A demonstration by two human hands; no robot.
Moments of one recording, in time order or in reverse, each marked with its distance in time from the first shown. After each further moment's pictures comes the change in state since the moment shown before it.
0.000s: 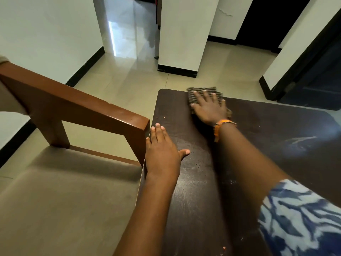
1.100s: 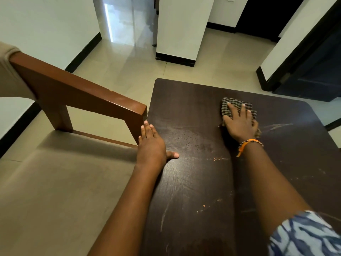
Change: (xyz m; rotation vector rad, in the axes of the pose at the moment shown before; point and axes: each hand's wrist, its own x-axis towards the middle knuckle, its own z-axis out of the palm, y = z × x) left_hand -0.039 -0.012 -0.011 -0.140 -0.213 -0.025; right_hand -0.103 0.086 -0.015 0.143 0.040 0.287
